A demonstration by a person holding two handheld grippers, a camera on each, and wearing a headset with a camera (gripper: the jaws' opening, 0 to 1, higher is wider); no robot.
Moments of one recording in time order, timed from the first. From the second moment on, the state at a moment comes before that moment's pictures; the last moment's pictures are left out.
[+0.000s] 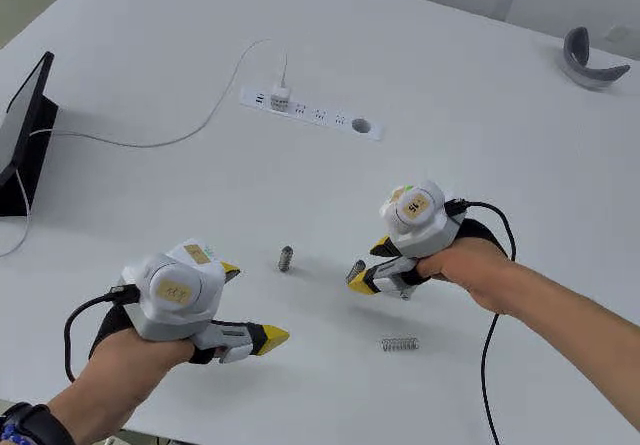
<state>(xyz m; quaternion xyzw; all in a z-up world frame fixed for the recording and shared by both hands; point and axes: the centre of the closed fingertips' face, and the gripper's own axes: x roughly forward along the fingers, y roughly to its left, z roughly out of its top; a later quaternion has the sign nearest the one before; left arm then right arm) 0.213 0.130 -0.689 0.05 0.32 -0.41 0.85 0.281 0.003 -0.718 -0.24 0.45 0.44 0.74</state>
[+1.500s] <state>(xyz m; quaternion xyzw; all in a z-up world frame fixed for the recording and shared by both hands) 0.215 0.115 -0.679 0.06 0.31 -0.41 0.86 0.227 -0.031 -0.702 -0.16 0.42 0.40 0.80</state>
